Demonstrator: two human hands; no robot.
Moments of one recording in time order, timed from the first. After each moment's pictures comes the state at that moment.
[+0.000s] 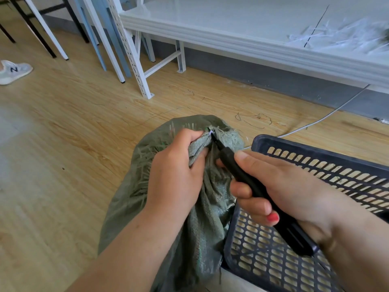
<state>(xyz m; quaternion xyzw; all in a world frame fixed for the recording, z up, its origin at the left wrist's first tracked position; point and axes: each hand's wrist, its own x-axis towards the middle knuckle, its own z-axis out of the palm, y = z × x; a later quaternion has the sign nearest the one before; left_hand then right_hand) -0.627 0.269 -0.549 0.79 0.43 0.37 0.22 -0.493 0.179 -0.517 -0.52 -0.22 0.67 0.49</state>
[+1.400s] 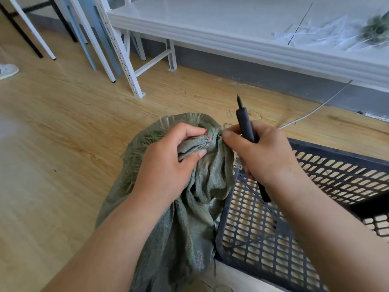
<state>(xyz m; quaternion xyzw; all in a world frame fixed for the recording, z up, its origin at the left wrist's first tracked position) -0.634 0.272 -0.536 0.81 0.37 0.30 0.35 -0.480 0.201 -0.530 -0.73 -0.36 0.27 0.52</state>
